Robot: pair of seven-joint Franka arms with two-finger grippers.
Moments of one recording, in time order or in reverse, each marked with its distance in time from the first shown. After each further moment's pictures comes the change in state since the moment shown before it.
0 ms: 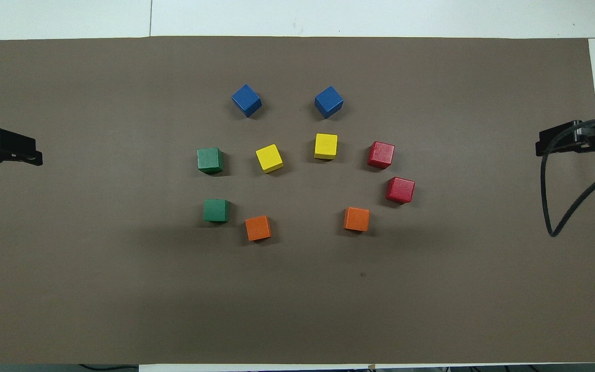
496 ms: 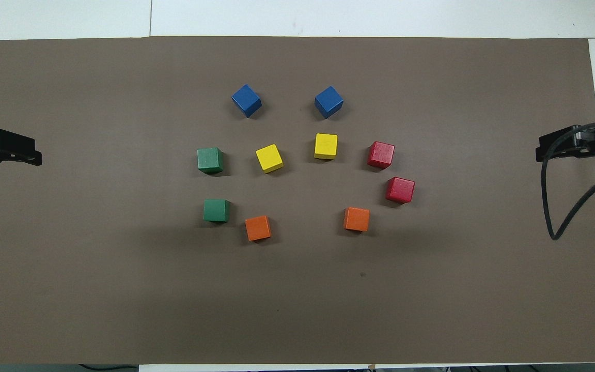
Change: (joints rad) left arm 0.000 -0.005 0.001 0.000 0.000 0.000 0.001; right arm 0.006 -0.003 0.008 -0.038 0.004 0.036 0.038
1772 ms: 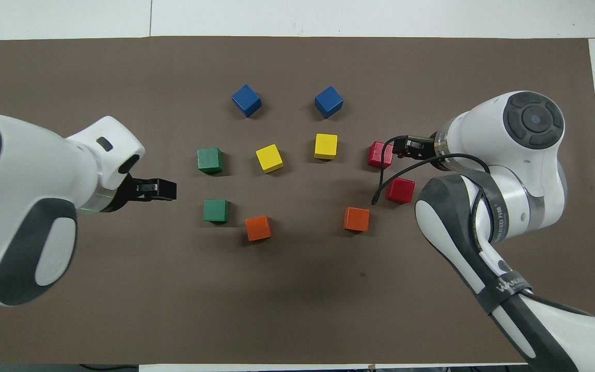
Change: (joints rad) left arm -0.411 -0.090 -0.029 -0.540 -0.021 0.497 -0.247; right arm 0.212 0.169 0.023 -0.446 0.003 0.738 0.441
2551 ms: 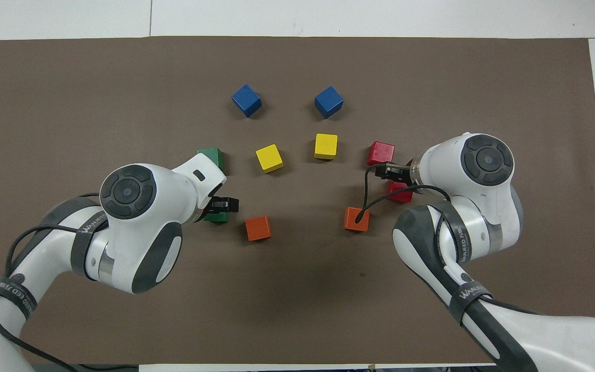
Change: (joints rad) left arm -0.033 0.145 0.002 -0.051 0.000 0.212 -0.021; right arm 0.033 -0.003 0.000 -0.090 0.000 0.050 0.009
